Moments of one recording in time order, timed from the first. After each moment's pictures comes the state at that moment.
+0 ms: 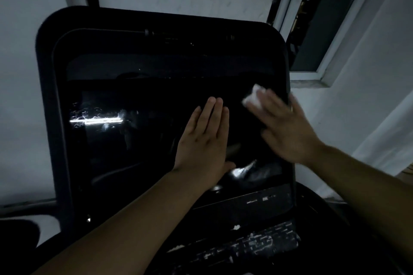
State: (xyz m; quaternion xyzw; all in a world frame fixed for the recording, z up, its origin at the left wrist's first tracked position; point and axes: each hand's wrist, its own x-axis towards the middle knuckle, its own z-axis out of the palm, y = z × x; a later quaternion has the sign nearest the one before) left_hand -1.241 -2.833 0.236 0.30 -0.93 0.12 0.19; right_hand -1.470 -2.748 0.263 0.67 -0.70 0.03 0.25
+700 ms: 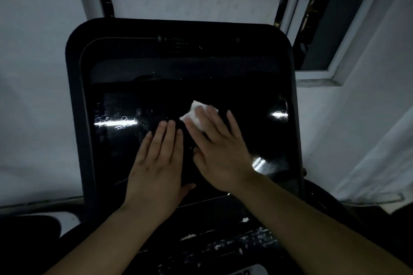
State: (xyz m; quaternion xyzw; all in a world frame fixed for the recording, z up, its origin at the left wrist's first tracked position) left_hand -1.134 -2.830 0.204 0.37 -0.90 0.12 0.19; right_hand -1.313 -2.789 0.219 0.68 -0.67 0.13 0.25
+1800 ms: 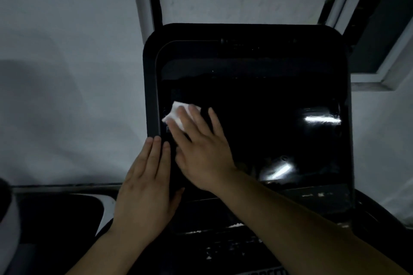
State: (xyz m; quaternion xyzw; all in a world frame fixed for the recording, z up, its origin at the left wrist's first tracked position) left_hand -1.003 -2.827 0.181 0.43 -0.86 0.11 0.24; right_hand -1.173 -2.835 0.224 0.73 -0.62 0.15 0.22
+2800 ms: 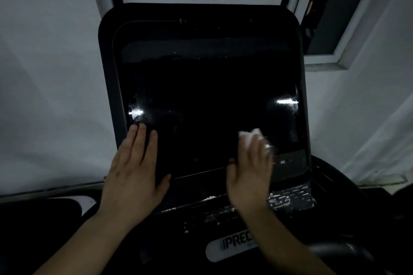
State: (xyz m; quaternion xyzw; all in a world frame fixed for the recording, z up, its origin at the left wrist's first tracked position) left_hand -1.024 -2.813 0.175 0.41 -0.88 0.08 0.22; right_hand -1.260 -2.713 0.122 0.45 -0.84 0.27 0.12
